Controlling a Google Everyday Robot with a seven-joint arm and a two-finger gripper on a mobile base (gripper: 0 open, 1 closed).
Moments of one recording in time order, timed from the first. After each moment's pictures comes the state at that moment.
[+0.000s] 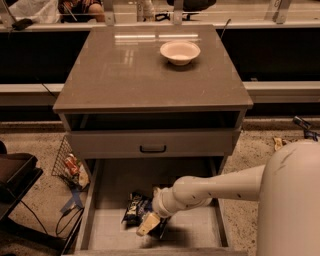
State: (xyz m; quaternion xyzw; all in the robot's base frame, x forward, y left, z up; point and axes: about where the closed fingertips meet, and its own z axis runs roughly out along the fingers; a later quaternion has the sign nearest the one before) arm 0.487 0.050 0.411 -0.54 0.77 0.23 0.25
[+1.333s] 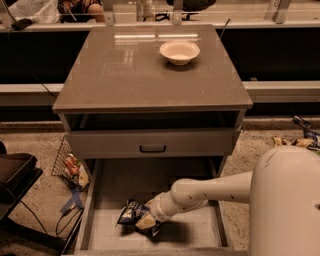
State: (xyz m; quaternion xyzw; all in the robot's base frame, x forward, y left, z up) arm 0.479 0.062 0.368 -0.53 0.77 0.28 0.21
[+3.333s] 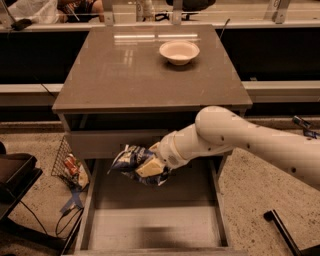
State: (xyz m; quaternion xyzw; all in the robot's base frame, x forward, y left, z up) arm 0.505 0.045 0.685 -0.54 0.73 0.30 0.28
